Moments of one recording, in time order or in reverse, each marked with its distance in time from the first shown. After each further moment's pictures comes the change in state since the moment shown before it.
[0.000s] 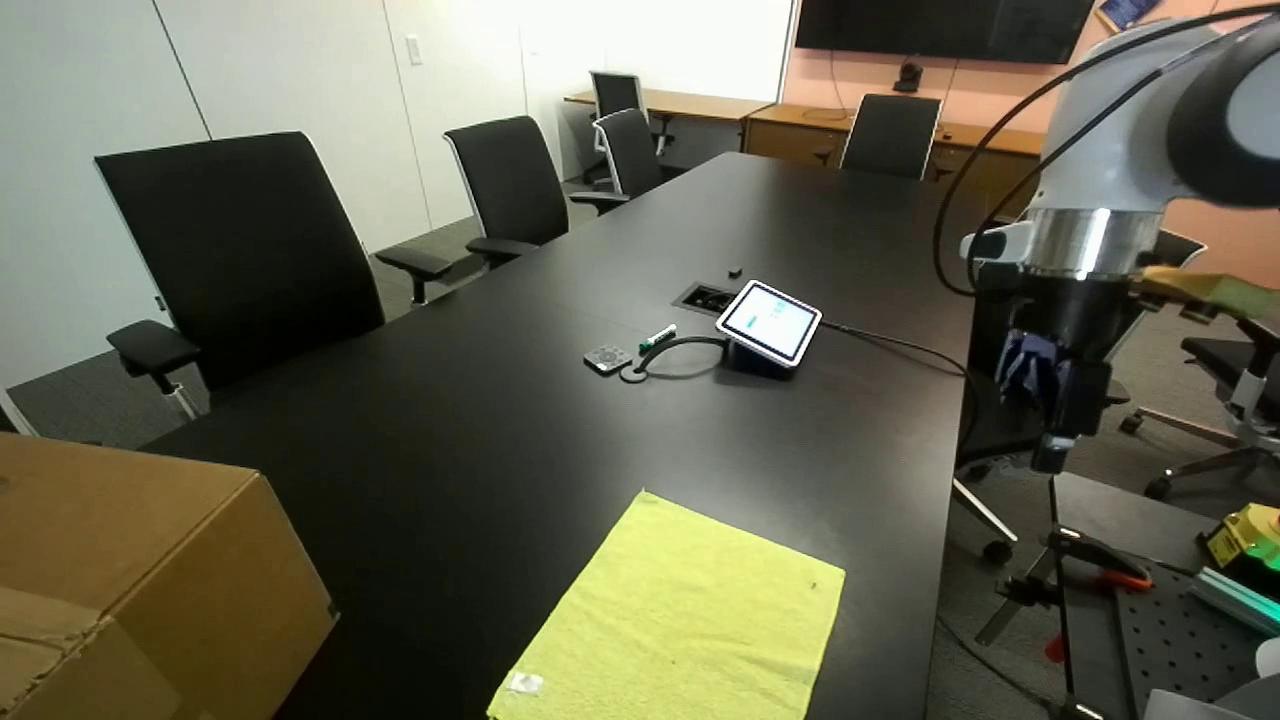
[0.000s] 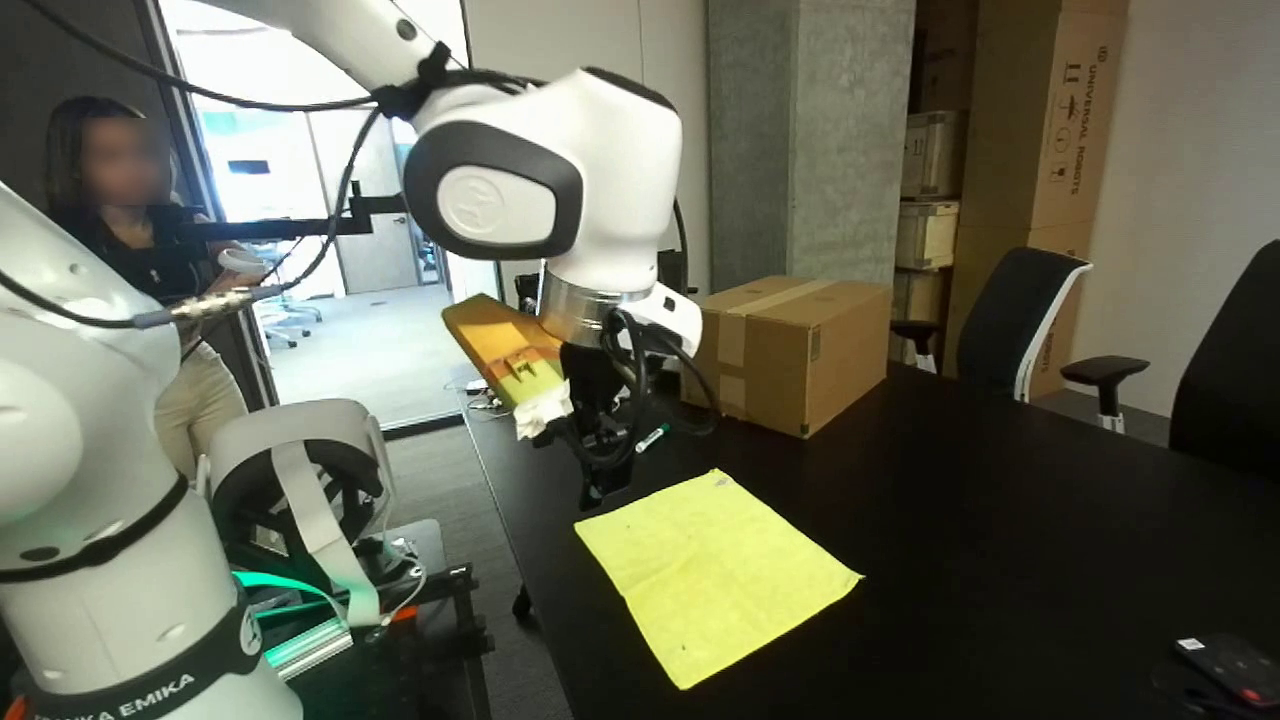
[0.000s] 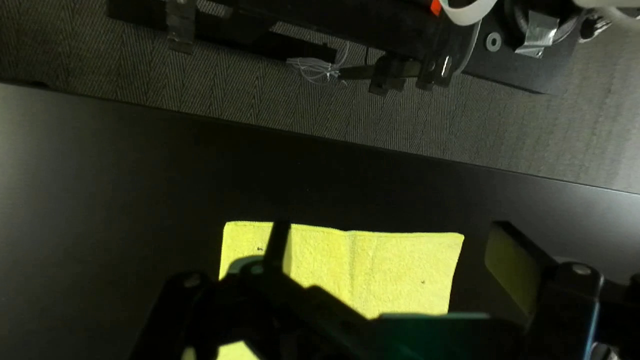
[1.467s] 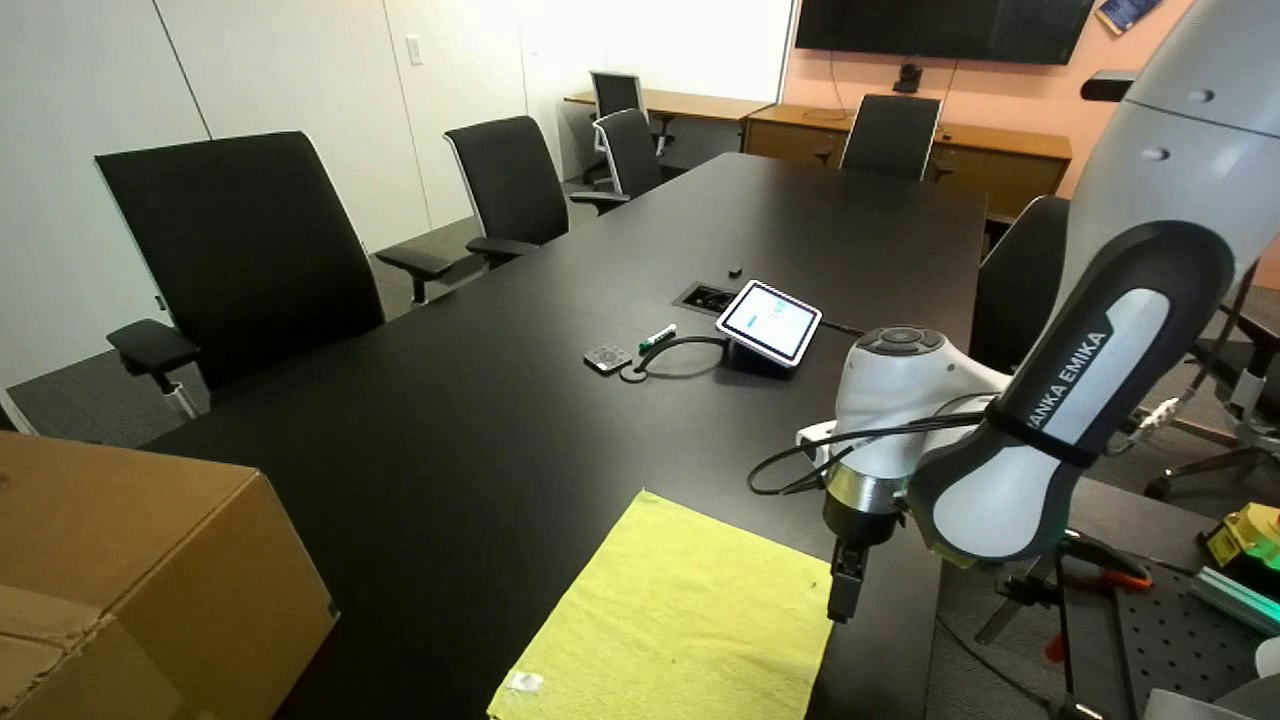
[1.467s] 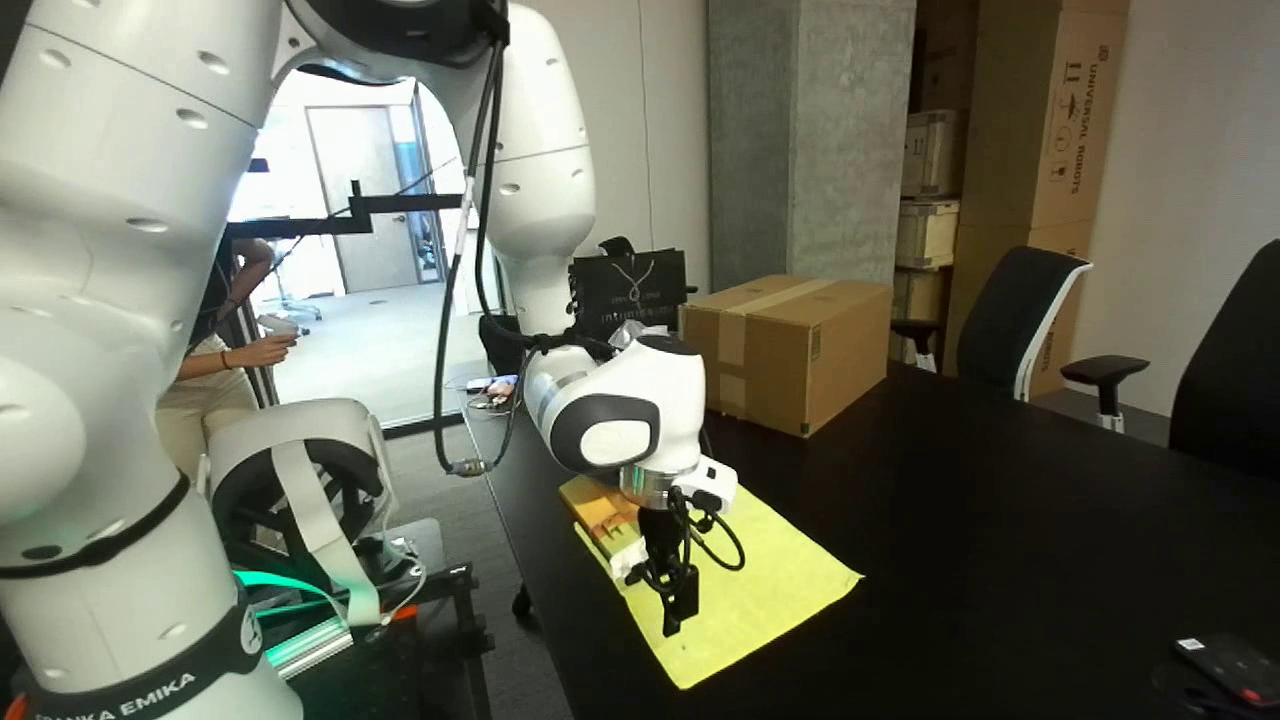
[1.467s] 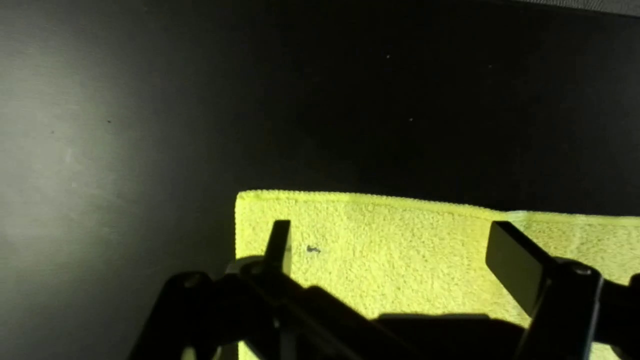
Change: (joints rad) arm 0.001 0.917 0.271 0.290 -0.075 0.719 0.366
